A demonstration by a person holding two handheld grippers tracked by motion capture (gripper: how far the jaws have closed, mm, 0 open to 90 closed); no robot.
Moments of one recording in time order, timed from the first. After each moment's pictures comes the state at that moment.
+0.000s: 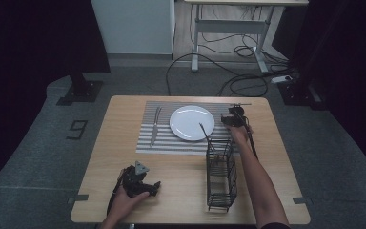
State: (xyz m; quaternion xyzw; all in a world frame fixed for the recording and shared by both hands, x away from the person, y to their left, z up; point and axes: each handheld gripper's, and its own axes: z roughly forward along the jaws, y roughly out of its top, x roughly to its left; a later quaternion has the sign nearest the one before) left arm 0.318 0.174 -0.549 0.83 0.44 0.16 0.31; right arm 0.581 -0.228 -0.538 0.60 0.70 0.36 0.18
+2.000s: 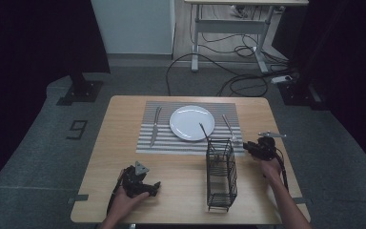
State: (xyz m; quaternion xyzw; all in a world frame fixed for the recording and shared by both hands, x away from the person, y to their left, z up) left arm 0.317 0.174 -0.549 0.83 0.44 0.17 0.31; right arm 0.429 -0.309 -0.536 0.54 0.71 0.41 0.17
